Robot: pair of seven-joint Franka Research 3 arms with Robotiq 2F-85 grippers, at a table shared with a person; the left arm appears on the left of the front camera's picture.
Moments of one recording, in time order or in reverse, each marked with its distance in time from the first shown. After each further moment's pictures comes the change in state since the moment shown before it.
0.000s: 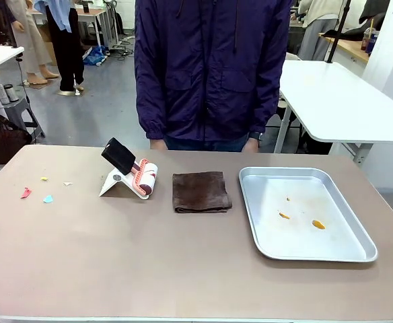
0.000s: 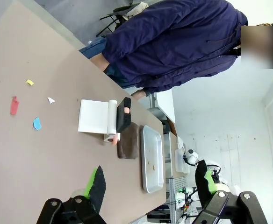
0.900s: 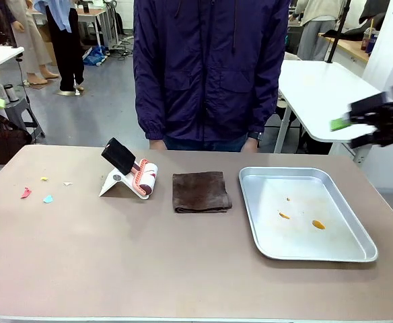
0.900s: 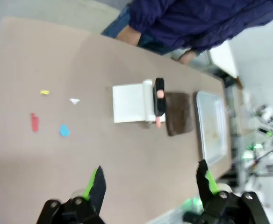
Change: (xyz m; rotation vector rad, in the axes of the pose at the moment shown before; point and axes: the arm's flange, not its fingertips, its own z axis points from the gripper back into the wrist) left arm 0.043 -0.063 -0.094 0.345 0.291 -0.278; right arm -0.045 0.142 -0.184 -0.249 0.245 0.468
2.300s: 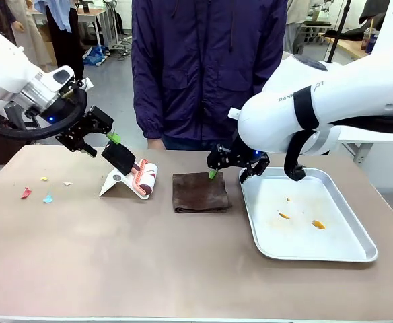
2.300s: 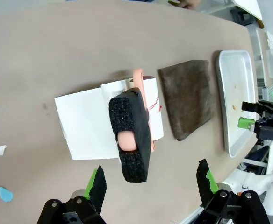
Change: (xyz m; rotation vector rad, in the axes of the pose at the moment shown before) left arm 0.047 -0.061 -0.238 0.063 0.325 -0.116; right arm 0.003 0.106 -0.281 -0.344 0.264 0.011
